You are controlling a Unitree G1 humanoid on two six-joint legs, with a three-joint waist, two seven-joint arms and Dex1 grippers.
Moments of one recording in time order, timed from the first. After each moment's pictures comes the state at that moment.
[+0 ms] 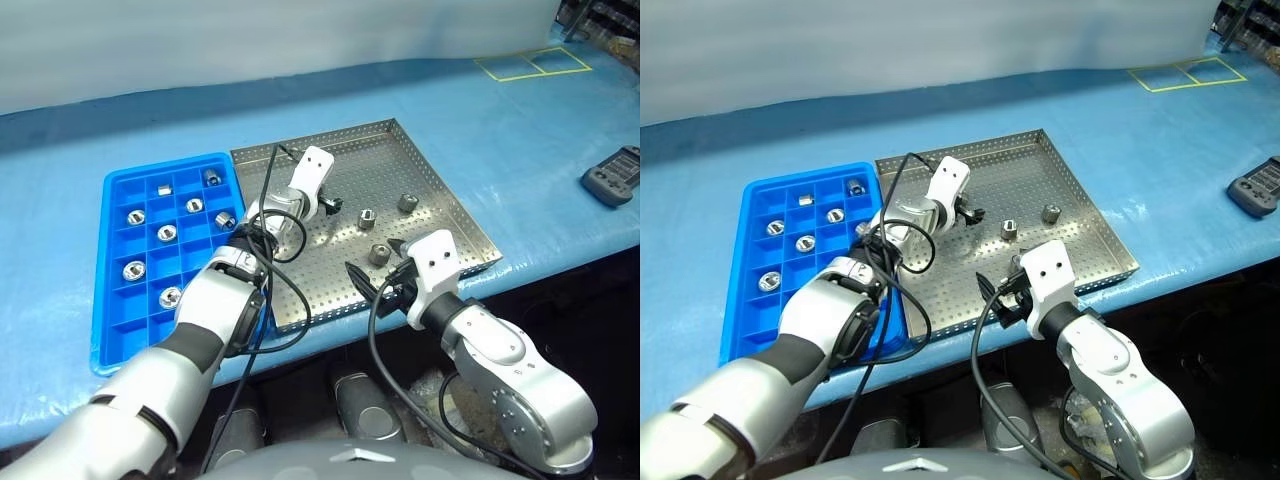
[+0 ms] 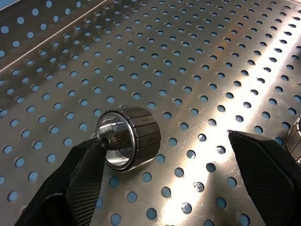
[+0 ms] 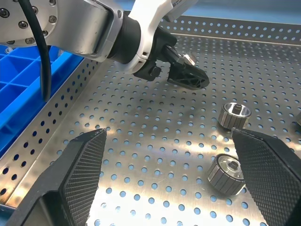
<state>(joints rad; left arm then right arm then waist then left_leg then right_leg) -1.10 -0.01 -0.09 1.10 -0.01 0.41 -0.30 0.06 -0.34 0.10 -0.91 0.36 0.97 0.16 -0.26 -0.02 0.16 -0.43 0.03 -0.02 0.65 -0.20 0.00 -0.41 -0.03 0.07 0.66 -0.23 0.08</state>
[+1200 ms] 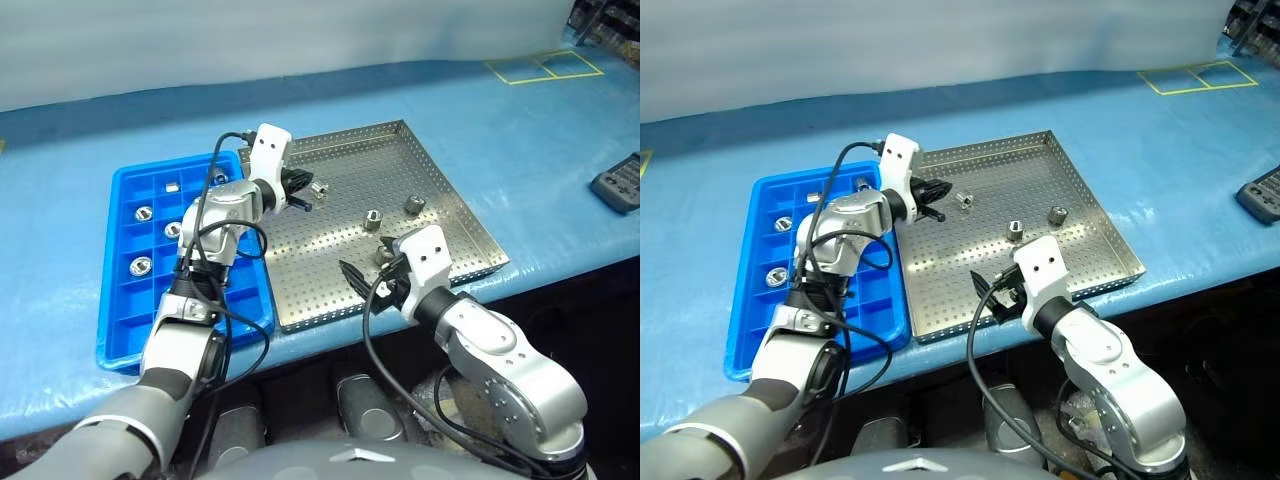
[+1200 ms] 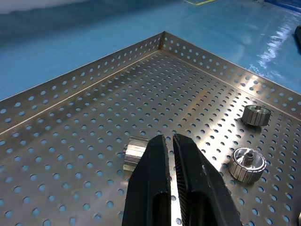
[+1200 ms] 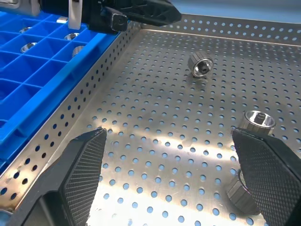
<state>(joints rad) -0.77 0.17 0.01 0.23 -0.18 0.80 -0.45 0.01 -0.33 0.13 -0.86 0.36 0.97 0.18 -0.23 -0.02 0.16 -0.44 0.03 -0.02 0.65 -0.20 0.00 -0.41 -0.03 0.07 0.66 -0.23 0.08</state>
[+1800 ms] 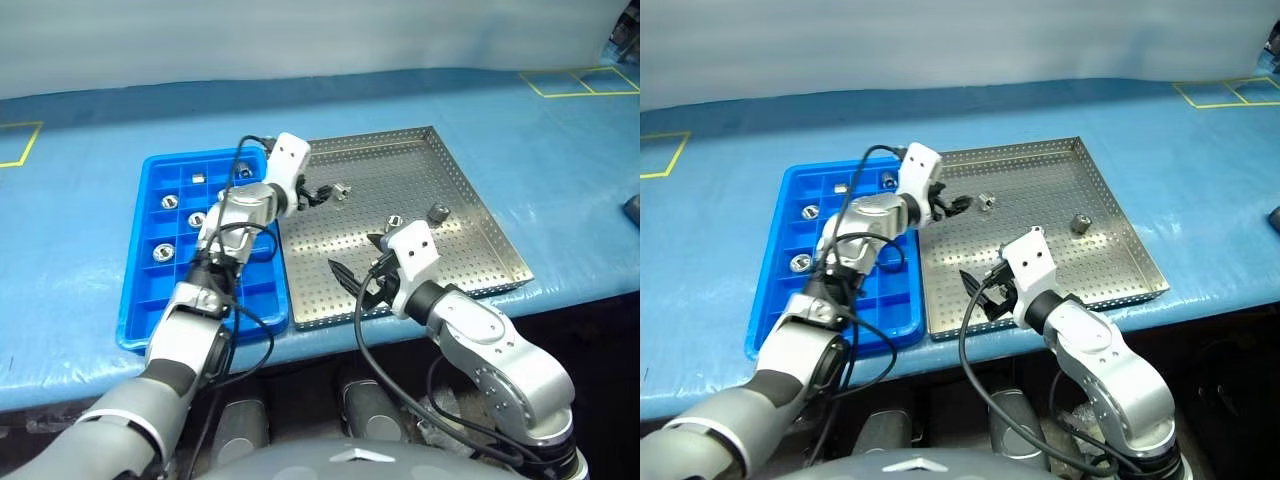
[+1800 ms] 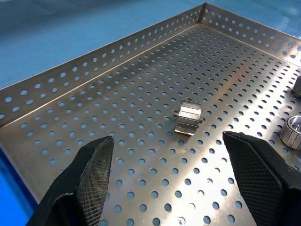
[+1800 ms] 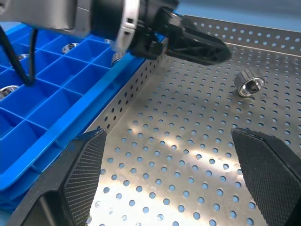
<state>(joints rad) -0.88 0.10 -0.13 0.52 -0.09 0.60 -0.44 -0.05 -0.33 0.15 -0.82 0.36 0.96 0.22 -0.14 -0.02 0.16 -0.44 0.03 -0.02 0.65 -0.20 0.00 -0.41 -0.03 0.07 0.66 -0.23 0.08</state>
